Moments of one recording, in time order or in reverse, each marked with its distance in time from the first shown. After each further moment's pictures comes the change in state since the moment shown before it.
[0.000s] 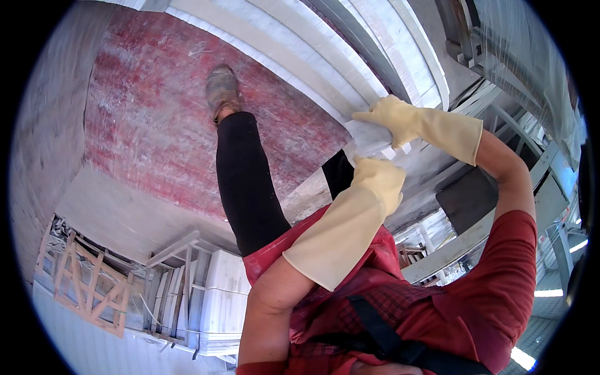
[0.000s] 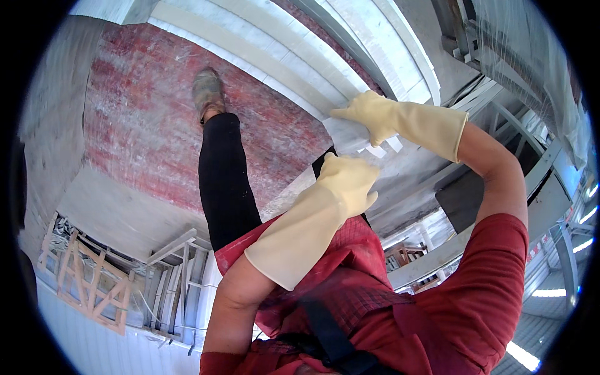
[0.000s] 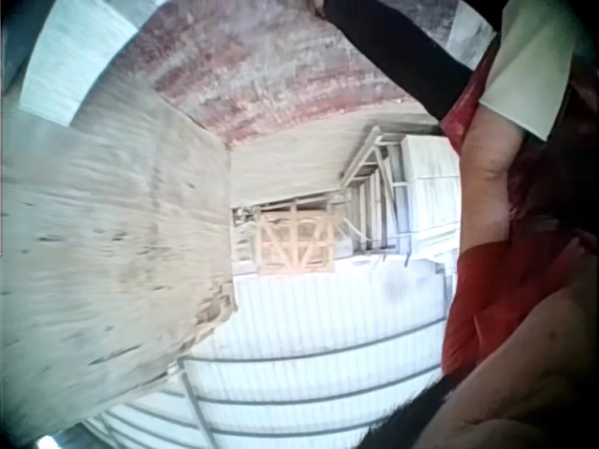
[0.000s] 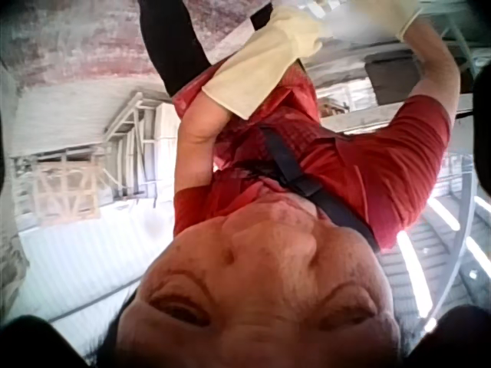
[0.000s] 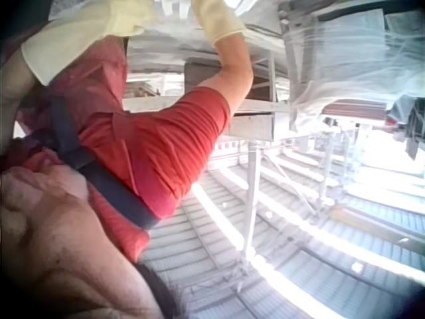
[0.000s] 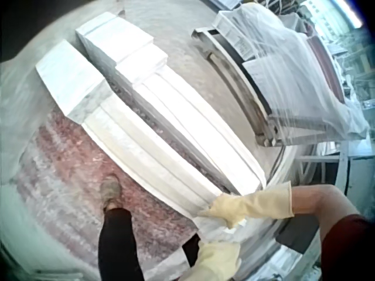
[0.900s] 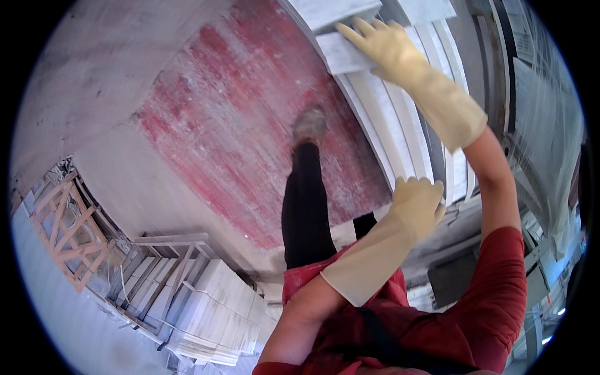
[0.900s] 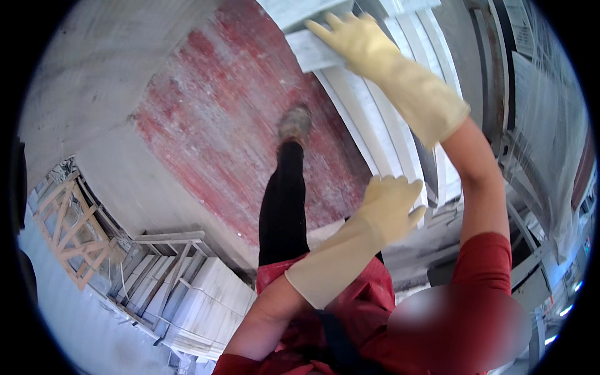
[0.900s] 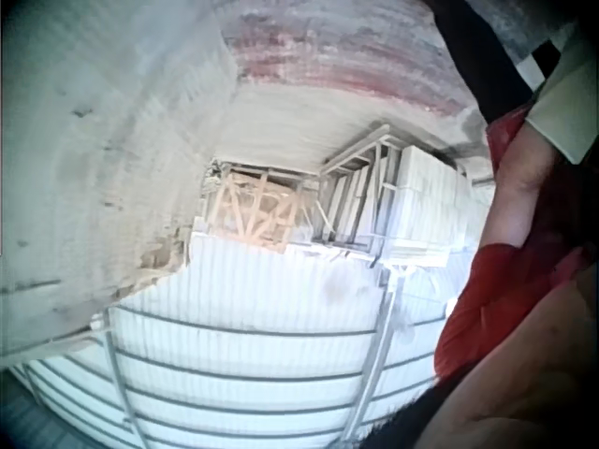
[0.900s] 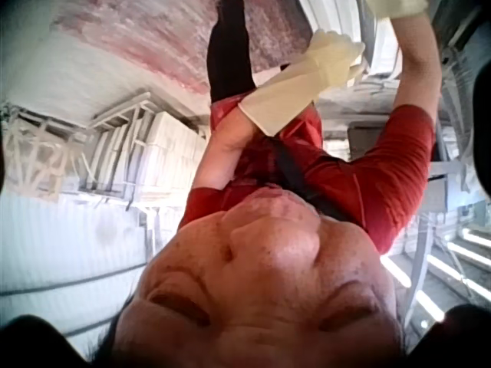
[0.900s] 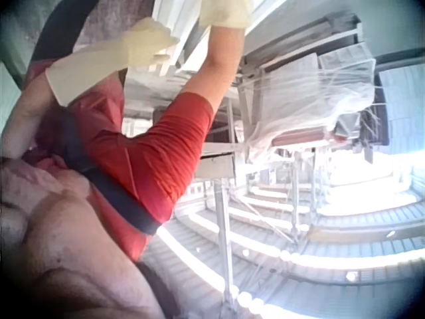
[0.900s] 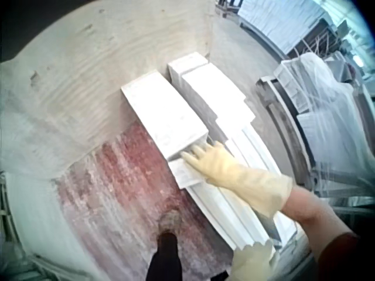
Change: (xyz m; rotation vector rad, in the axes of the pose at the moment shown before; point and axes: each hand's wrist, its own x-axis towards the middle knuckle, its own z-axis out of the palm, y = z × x) left_hand -0.078 -0.068 -0.097 -0.308 0.780 -0.073; right_hand 0.163 -0.102 -0.335 -0.784 0.807 0.138
